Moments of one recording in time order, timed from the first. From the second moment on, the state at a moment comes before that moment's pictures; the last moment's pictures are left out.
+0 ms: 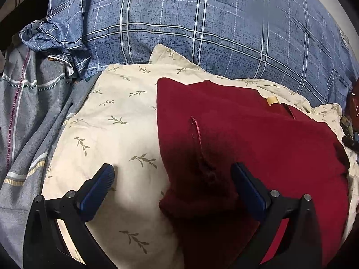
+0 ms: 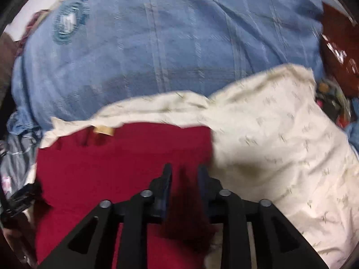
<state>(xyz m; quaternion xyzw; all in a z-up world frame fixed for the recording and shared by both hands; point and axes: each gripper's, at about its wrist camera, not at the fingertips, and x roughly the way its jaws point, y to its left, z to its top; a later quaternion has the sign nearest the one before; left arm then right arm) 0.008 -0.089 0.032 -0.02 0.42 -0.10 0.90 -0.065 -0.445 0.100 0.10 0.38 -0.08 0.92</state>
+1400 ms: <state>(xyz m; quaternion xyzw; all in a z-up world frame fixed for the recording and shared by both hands) -0.167 -0.074 0.063 0.01 0.40 -0.14 0.90 -0.288 -0.398 0.097 0.11 0.43 0.01 0.90</state>
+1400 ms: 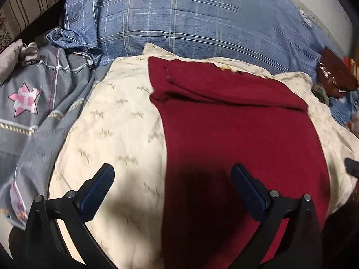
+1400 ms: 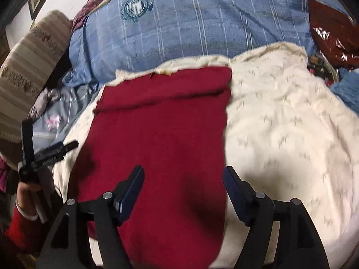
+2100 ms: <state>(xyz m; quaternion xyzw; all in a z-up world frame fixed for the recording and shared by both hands) -0.254 -0.052 0.021 0.01 0.51 -0.22 0.83 -0.337 -0.415 0.029 0.16 0.54 0.02 0.83</state>
